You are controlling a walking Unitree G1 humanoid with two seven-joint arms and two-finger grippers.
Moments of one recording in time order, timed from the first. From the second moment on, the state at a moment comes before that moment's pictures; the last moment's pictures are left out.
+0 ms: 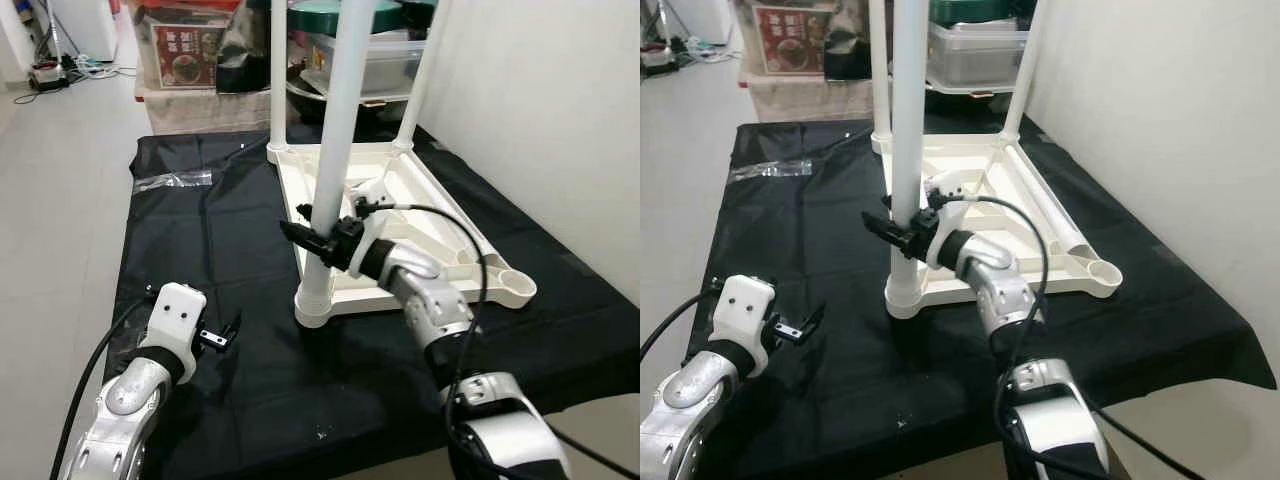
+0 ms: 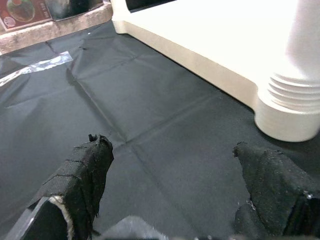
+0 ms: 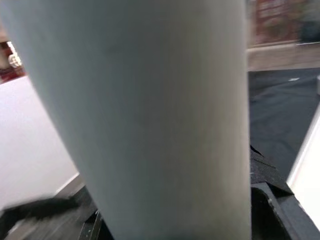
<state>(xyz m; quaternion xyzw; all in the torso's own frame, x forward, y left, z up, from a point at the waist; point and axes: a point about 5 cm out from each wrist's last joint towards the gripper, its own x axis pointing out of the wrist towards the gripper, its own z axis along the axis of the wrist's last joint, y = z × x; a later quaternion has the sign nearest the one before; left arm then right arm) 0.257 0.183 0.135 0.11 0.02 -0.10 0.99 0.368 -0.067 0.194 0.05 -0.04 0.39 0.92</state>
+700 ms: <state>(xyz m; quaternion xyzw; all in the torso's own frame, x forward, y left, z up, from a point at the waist) 0.258 0.177 0.135 0.11 0.02 -0.11 0.99 0.358 -0.121 0.178 0.07 -0.02 0.07 1.00</state>
